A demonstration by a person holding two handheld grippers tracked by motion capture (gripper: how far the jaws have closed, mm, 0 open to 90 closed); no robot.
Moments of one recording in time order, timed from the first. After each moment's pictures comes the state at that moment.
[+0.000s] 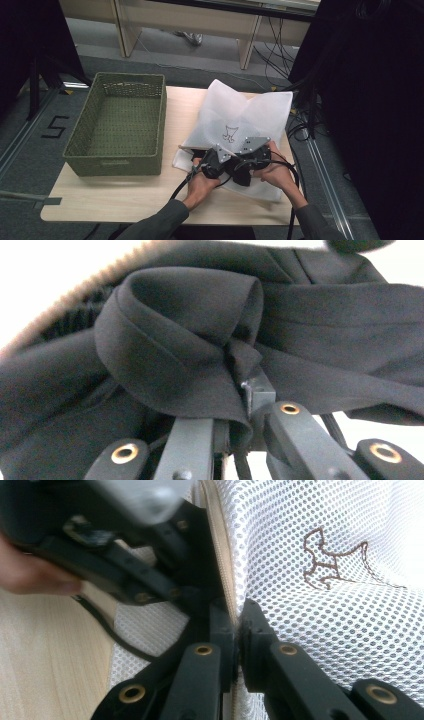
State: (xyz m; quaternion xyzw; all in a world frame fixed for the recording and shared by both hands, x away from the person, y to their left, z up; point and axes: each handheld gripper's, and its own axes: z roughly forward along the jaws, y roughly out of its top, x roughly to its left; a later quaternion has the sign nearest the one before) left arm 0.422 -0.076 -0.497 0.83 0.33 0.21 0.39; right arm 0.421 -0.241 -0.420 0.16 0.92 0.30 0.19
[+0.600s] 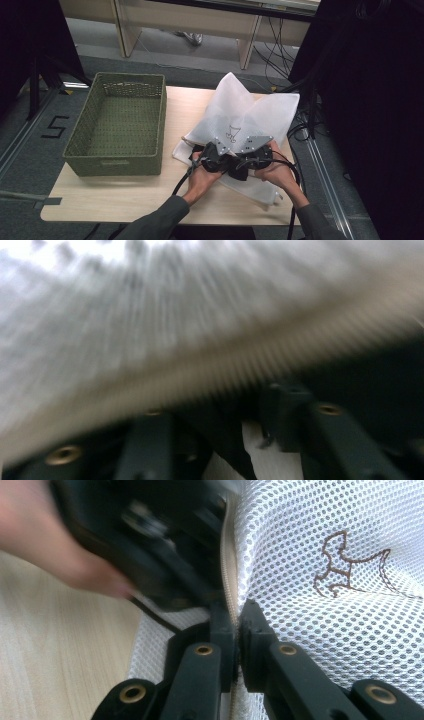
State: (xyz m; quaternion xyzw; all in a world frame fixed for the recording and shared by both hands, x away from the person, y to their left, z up) left arm 0.435 -0.070 -0.491 0.83 0.33 0.21 0.39; right arm 0.422 -0.244 -0.419 0.17 0.92 0.32 0.17
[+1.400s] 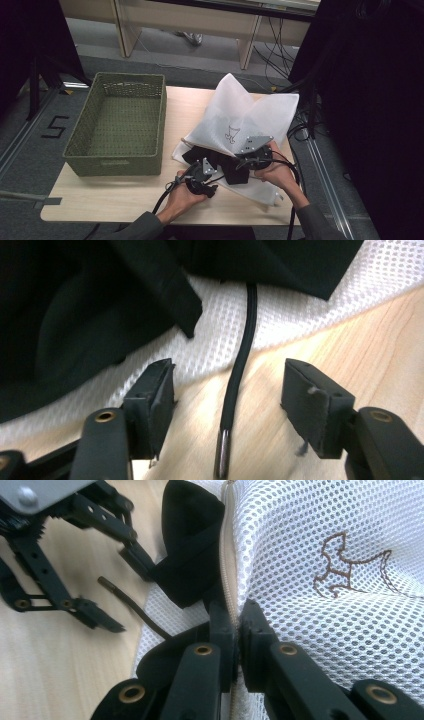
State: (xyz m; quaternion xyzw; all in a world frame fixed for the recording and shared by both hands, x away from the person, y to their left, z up) left arm 0.380 -0.034 -0.510 0.87 0.31 0.12 0.36; right arm 0.422 -0.244 -0.419 0.16 0.92 0.32 0.17
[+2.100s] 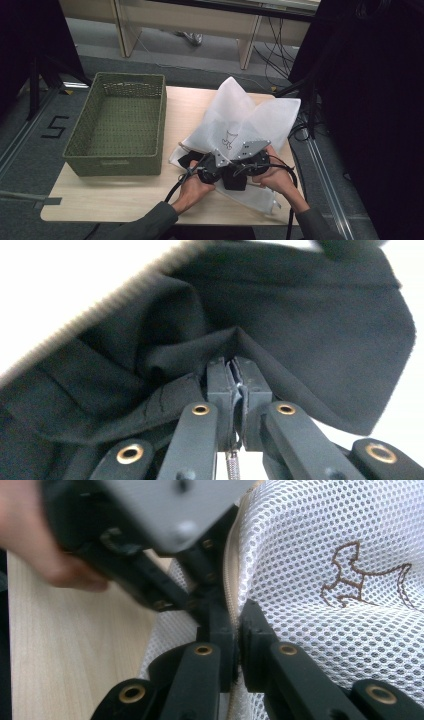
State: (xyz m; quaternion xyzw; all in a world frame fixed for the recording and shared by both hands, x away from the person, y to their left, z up) left arm 0.406 -0.062 -0.494 0.87 0.29 0.17 0.37; right arm 0.405 -0.234 -0.417 0.15 0.92 0.33 0.13
